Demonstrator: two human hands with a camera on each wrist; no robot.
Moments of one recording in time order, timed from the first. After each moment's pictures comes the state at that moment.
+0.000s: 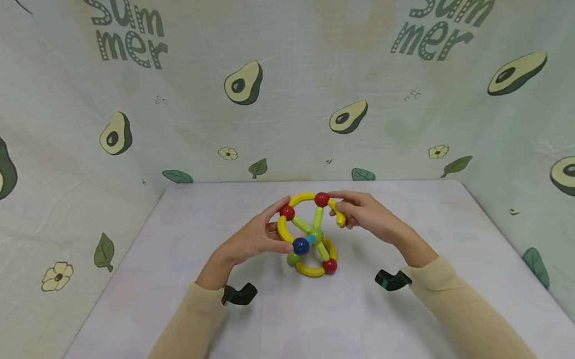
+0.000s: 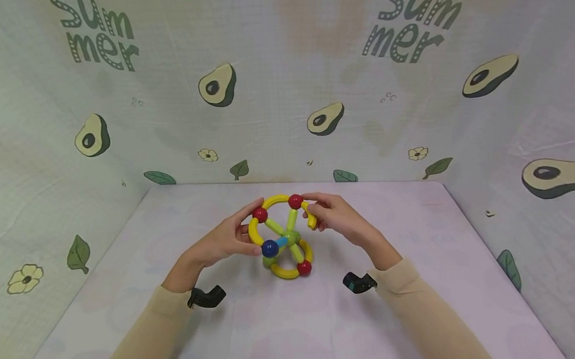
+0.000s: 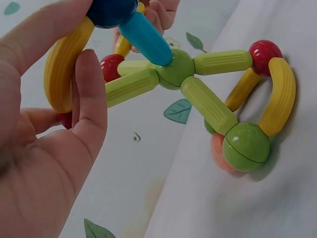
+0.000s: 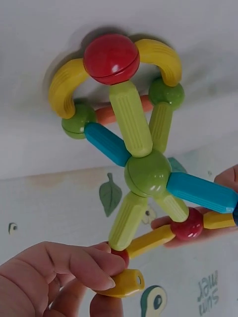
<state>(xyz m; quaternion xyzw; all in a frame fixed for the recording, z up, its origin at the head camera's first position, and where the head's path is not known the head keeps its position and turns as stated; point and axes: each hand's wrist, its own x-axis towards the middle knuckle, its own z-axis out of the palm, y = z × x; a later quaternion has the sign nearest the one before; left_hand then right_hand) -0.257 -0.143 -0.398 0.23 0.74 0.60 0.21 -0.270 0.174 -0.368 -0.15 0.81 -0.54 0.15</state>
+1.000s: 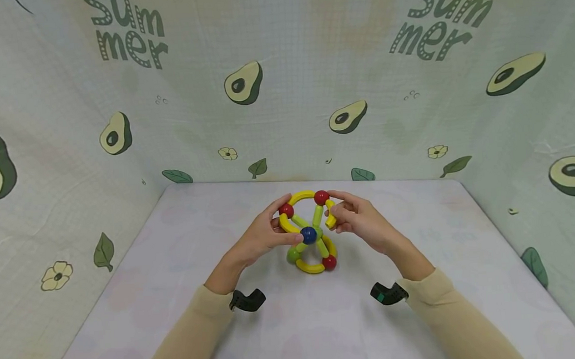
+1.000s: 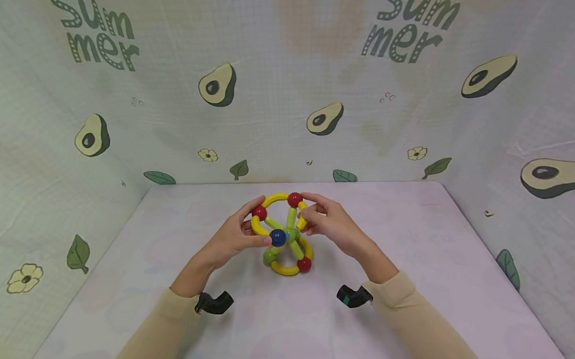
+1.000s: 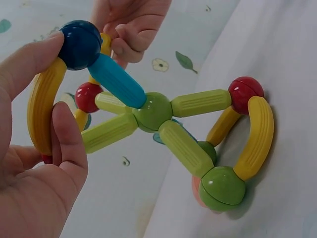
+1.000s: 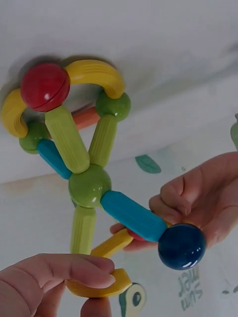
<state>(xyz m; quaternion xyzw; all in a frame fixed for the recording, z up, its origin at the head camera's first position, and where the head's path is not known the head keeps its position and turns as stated) -0.251 -0.120 -0.401 0.18 0.74 0.63 0.15 -0.249 0.161 -0.374 -0.13 0.77 -0.61 0.14</state>
